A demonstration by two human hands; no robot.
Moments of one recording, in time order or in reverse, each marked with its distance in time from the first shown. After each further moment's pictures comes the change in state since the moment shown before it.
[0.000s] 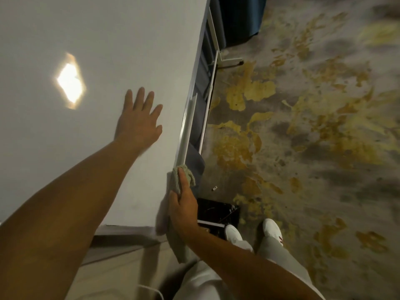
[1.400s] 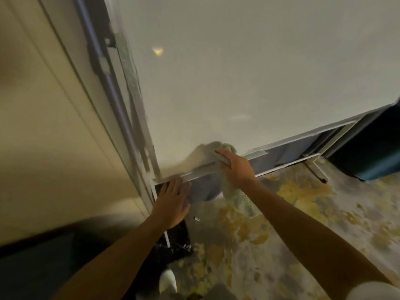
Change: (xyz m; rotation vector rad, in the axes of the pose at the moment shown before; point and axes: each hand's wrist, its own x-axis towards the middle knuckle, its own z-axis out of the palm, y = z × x) left_hand -0.180 0.217 -0.021 -1.095 -0.341 -0.851; right_hand 0.152 -0.173 -0.056 -1.172 -0.852 -0.993
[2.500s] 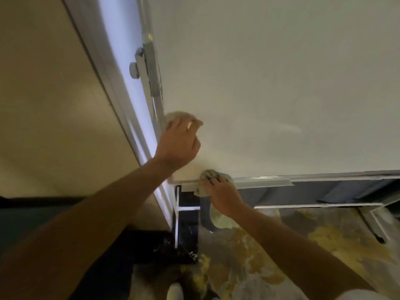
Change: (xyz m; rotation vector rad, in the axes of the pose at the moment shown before) left_hand 0.071 0.013 -0.179 0.106 0.696 -0.170; right_hand 0.022 0.011 0.063 -0.527 -0.286 -0.636
